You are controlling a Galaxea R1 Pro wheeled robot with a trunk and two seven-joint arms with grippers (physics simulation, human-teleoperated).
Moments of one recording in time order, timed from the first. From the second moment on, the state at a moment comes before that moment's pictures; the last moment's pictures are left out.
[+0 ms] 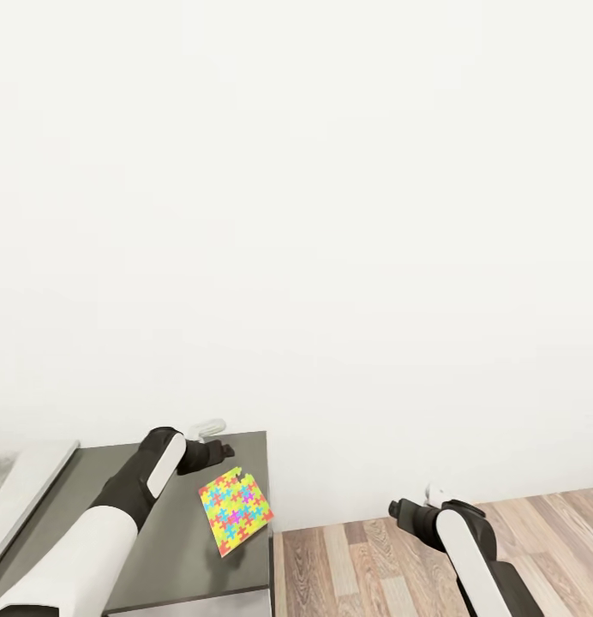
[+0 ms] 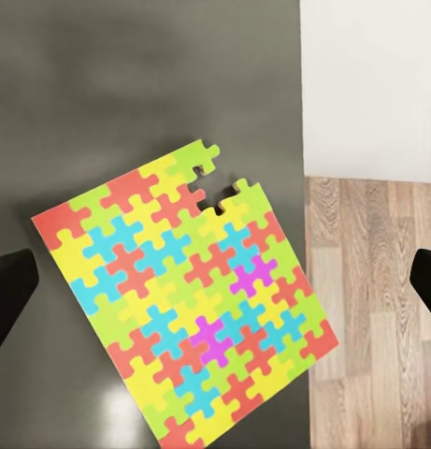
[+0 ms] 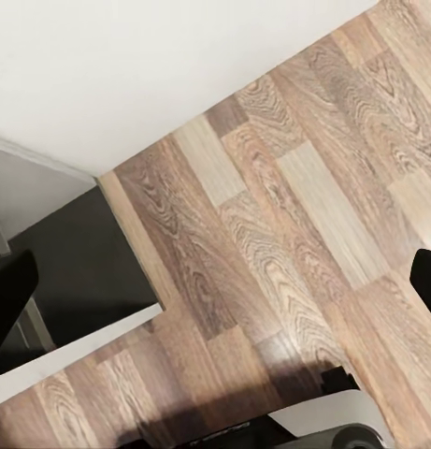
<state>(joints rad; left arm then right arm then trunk) -0.71 0.04 -0.06 -0.75 0.44 0.83 0.08 -0.21 -0.02 0.05 -1.48 -0.81 0.88 -0.74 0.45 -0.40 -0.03</state>
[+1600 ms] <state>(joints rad) -0.71 0.04 -0.05 -0.75 0.46 0.90 0.08 -0.21 -0.02 0.06 -1.48 -0.81 0.88 -0.74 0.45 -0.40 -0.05</state>
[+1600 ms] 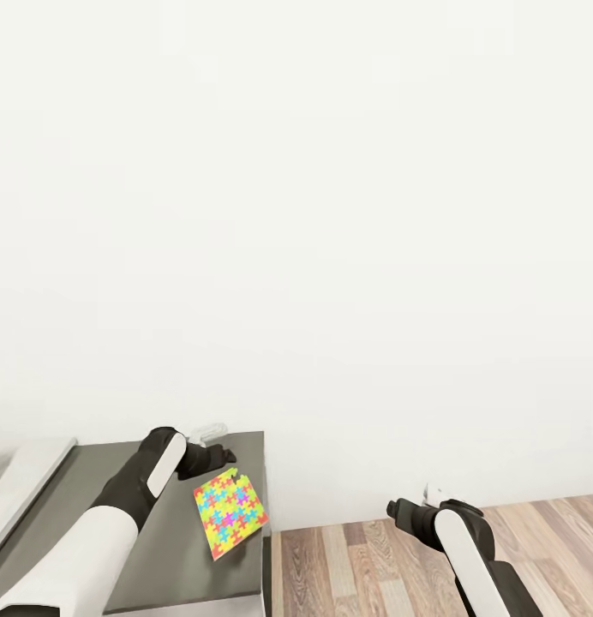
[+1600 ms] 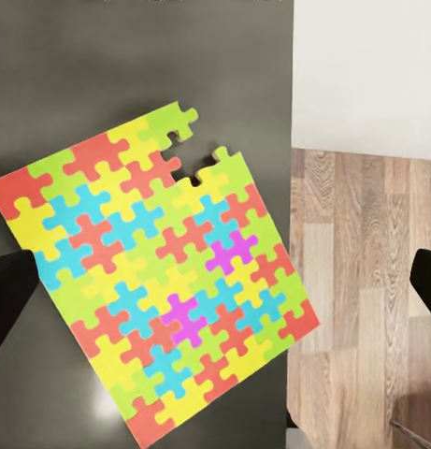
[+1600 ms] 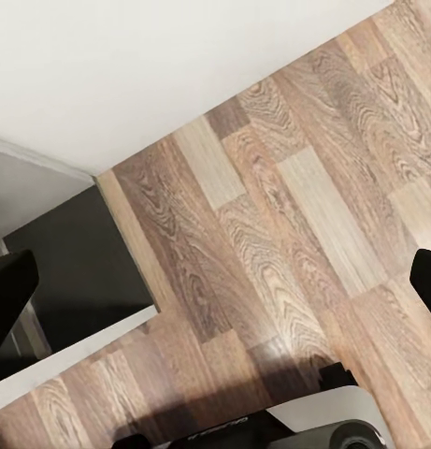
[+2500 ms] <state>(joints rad) -0.71 0.04 -0.05 -0.75 0.45 0.90 0.09 -0.21 -0.02 0.06 -1.48 -0.81 0.88 -0.74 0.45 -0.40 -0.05</state>
